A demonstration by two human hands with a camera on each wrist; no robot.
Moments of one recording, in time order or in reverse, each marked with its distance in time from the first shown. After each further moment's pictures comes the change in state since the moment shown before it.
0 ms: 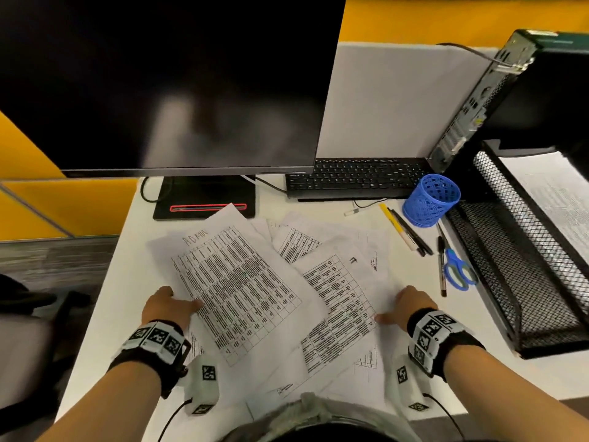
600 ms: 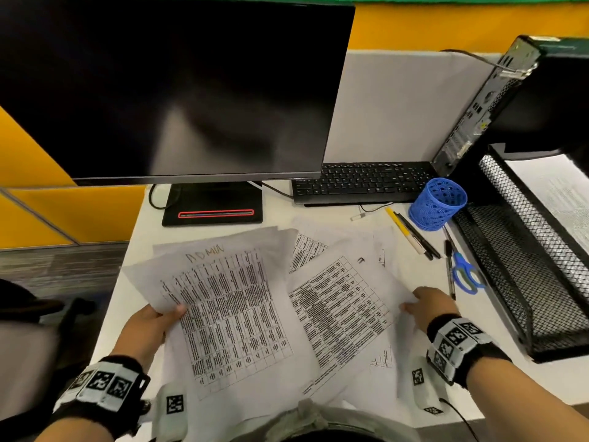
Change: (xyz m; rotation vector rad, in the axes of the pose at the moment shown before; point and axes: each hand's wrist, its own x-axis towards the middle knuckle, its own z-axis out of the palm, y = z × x) left_hand 0.010 -0.049 -0.036 -0.548 -0.218 0.142; right_hand -0.004 0.009 -0.012 0.063 0.149 -0.106
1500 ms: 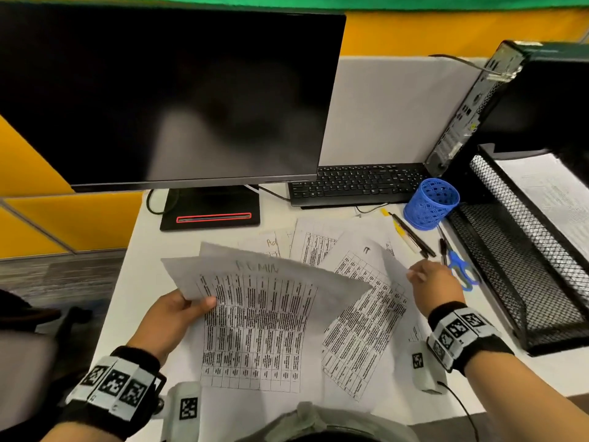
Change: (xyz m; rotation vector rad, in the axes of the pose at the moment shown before) left_hand -0.045 0.053 0.031 0.051 -0.231 0.209; right_hand -0.009 -0.007 -0.019 0.266 0.362 -0.164
